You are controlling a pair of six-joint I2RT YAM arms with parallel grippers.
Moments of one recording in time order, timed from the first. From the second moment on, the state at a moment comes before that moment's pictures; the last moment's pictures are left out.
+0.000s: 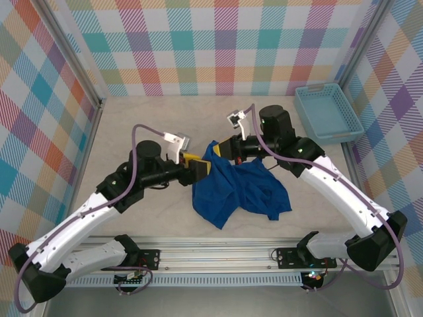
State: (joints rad) left arm -0.76 0.98 1.00 -0.38 0.27 -0.44; right arm 0.66 1.27 1.33 -0.52 -0.64 0.34
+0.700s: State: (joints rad) left arm -0.78 1.04 0.92 -0.24 0.29 -0.47; right arm 0.59 1.30 1.36 -0.63 -0.47 0.35
